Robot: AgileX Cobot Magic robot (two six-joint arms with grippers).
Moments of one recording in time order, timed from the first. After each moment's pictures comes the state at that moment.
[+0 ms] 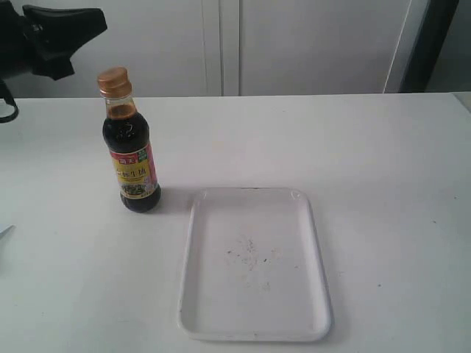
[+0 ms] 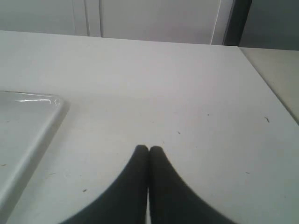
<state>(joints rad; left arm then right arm) -0.05 1.49 -0.92 1.11 -1.01 -0.92 0.04 0.01 -0.01 -0.02 0.33 0.00</state>
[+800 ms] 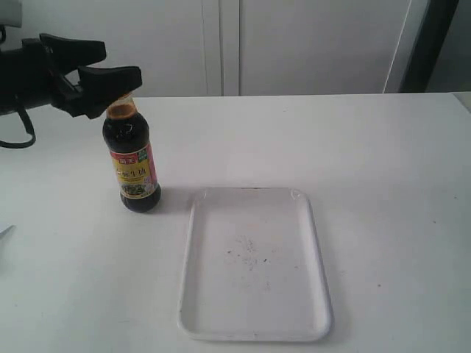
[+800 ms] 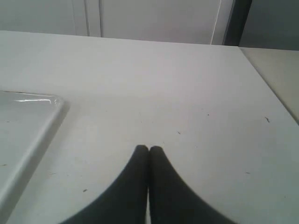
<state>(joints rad) -0.05 1.62 -0.93 1.20 -1.02 -0.87 0.04 0.01 -0.01 -0.02 0.33 0.00</state>
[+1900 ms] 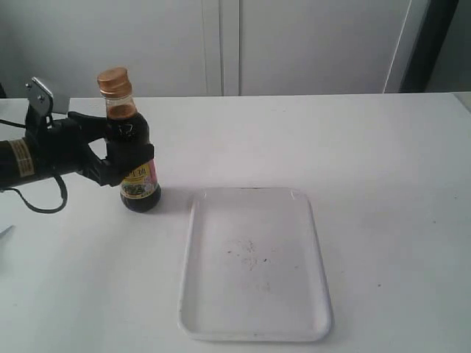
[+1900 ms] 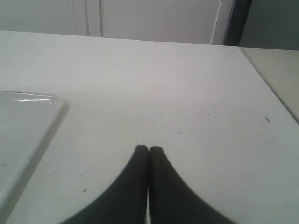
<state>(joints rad) -0.06 1.88 -0.85 1.08 -1.03 -0.60 0.04 0.01 -0.01 -0.02 0.33 0.00</state>
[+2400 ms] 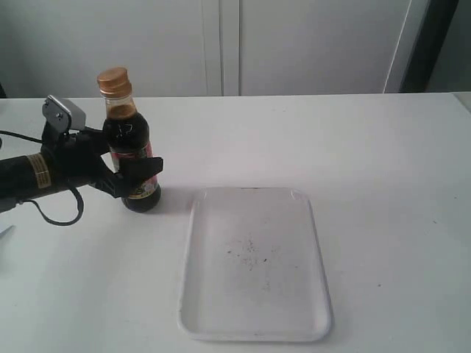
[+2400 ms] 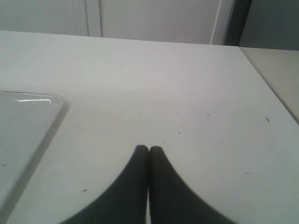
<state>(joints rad) -0.09 1.96 -0.85 0.98 -1.03 -0.50 0.04 0.01 -0.01 -0.02 0.33 0.00</state>
